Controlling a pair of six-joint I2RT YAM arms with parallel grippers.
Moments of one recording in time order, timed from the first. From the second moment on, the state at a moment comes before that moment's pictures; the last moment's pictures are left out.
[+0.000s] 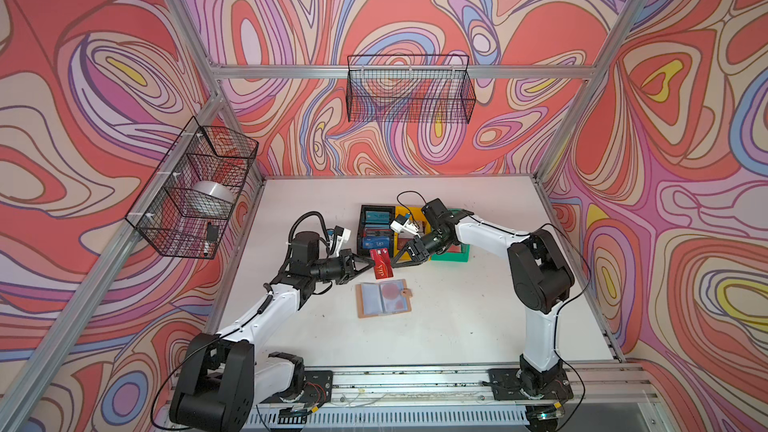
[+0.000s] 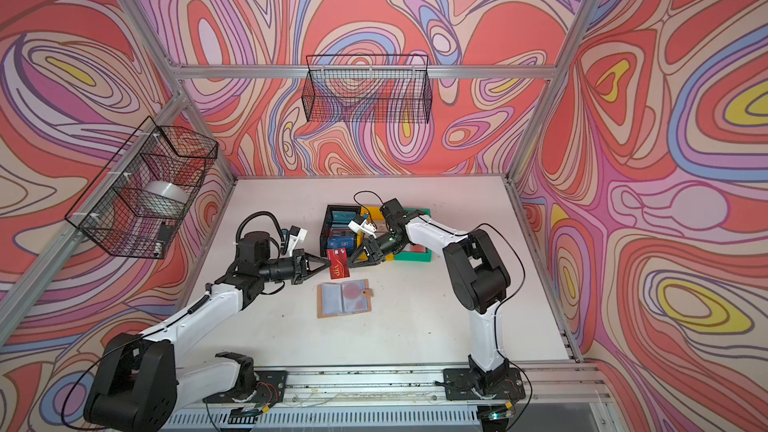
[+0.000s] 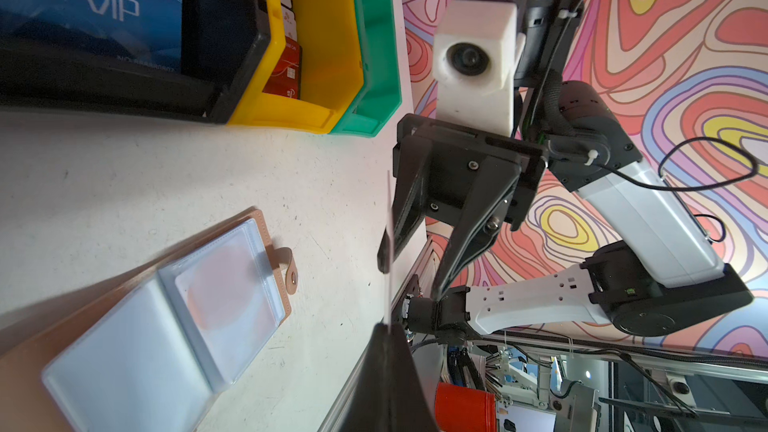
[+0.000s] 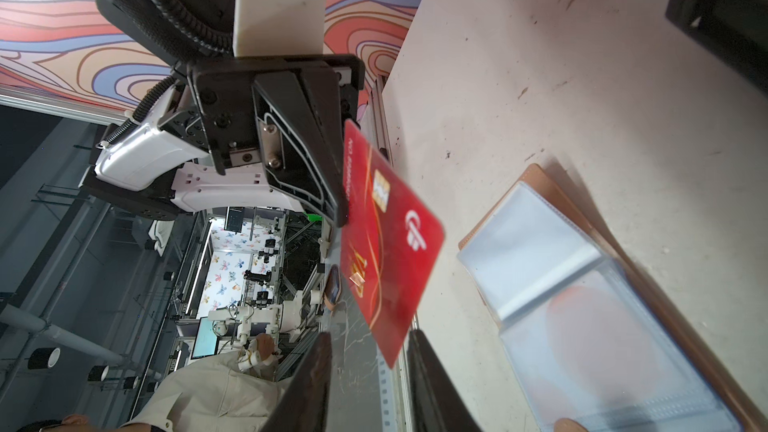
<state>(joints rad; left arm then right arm) -0.19 1.20 0.56 0.09 0.98 -0.85 0.50 2.01 1.43 -0.67 -1.34 0.00</state>
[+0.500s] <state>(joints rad) -0.19 1.20 0.54 0.14 0.99 -0.88 0.50 2.05 1.49 -0.67 -1.36 0.00</state>
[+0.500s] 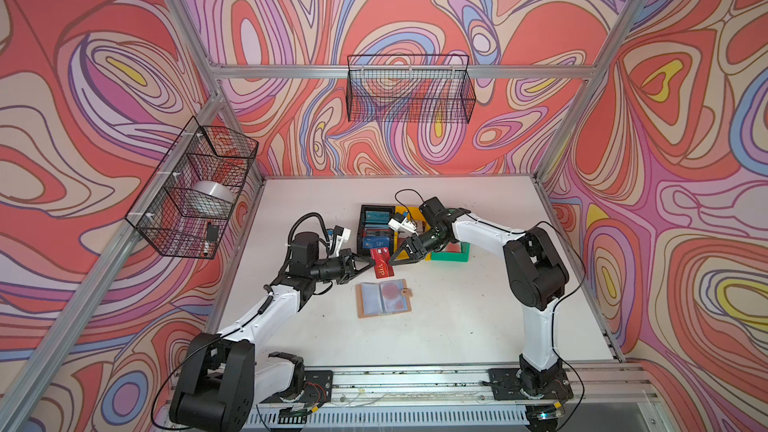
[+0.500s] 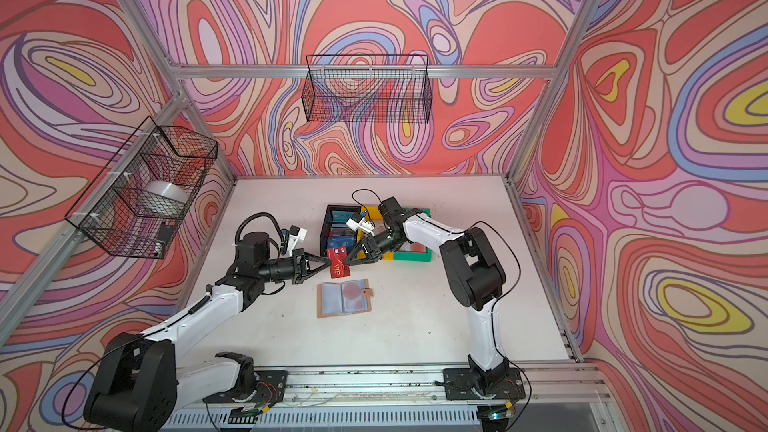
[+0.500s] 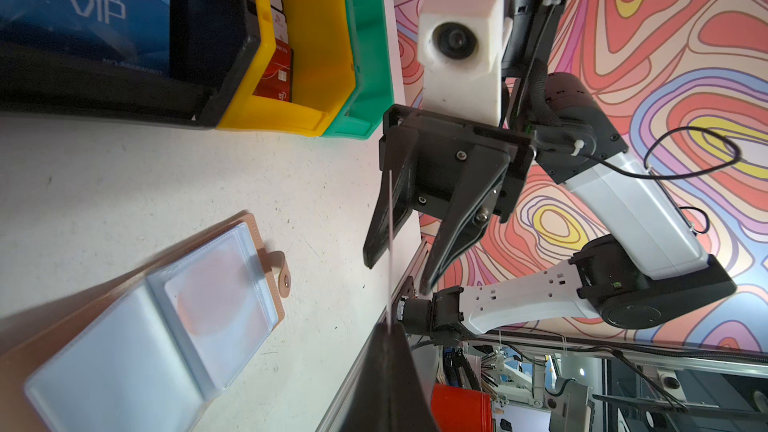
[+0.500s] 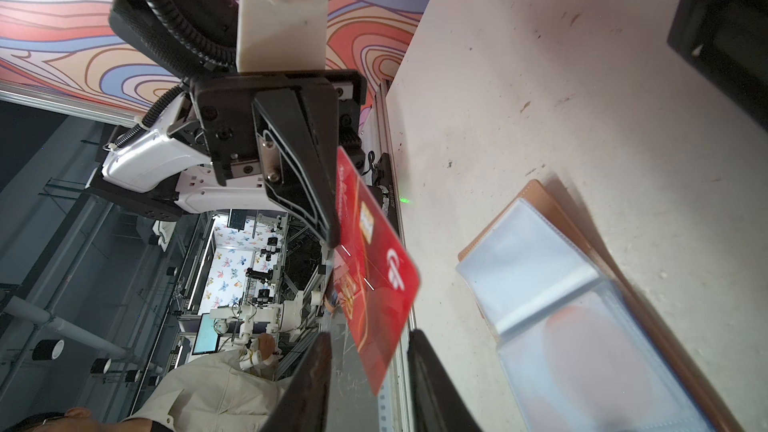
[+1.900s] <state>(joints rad) -0.19 1.21 0.49 0.20 1.01 -0.91 0.50 2.08 1.55 -0.83 -1.38 -0.12</state>
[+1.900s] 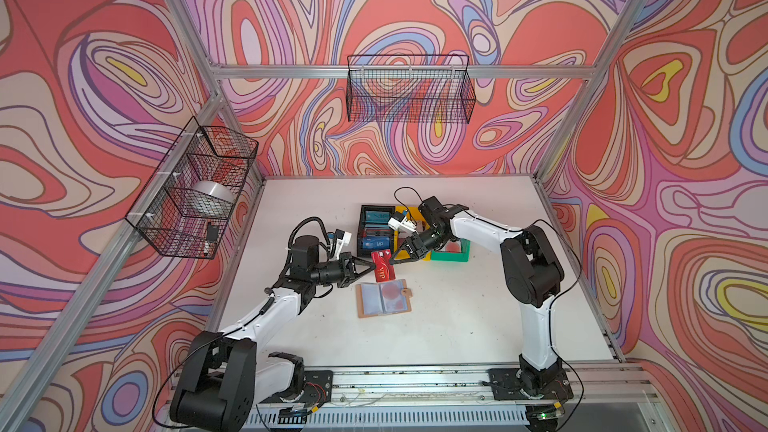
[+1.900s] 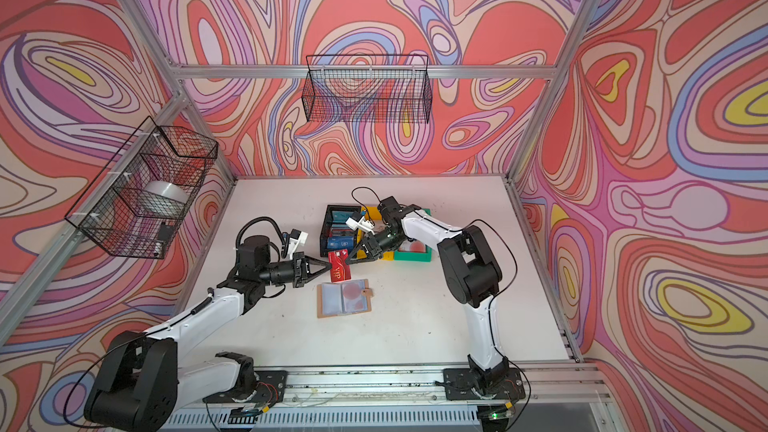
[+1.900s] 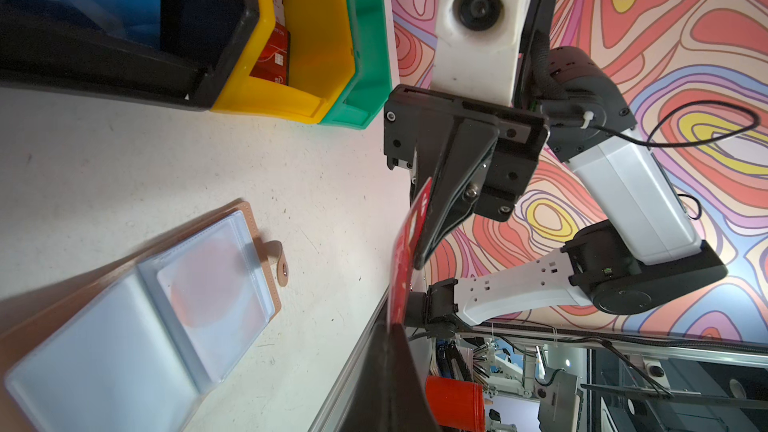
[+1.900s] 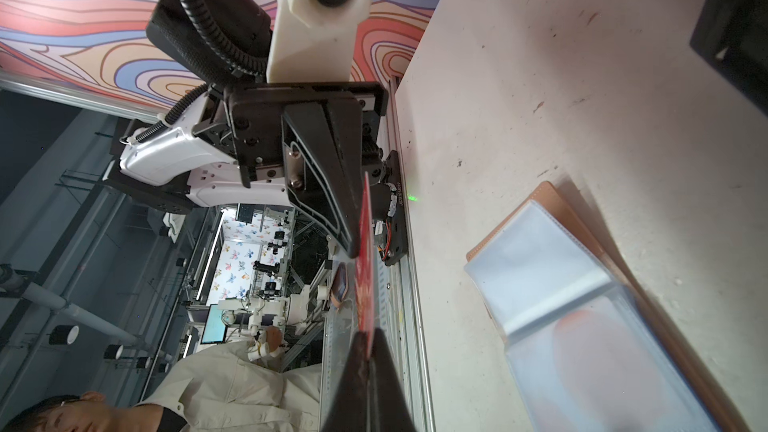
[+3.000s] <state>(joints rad) -0.19 1.22 0.58 -0.08 0.99 -0.71 0.47 2.21 2.23 -1.46 -0.62 -0.45</state>
